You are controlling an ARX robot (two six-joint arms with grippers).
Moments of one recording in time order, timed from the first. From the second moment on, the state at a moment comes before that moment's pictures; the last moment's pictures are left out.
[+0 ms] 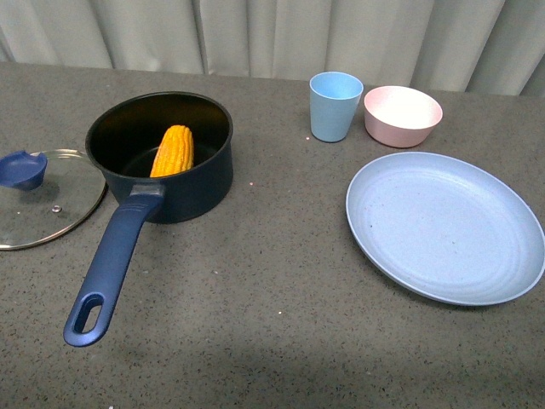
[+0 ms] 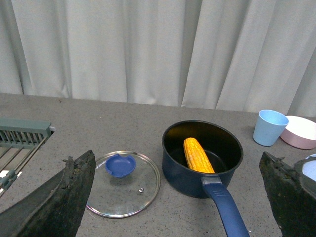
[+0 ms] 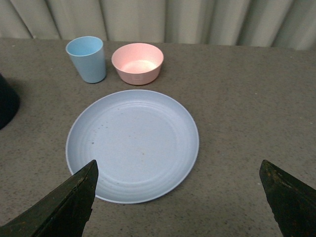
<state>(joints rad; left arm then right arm) 0.00 0.00 0.02 0.00 0.00 0.00 0.15 0.63 0.12 0.15 0.13 0.03</state>
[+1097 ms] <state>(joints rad) 0.00 0.00 0.02 0.00 0.00 0.00 0.00 0.17 0.00 0.17 0.00 0.00</state>
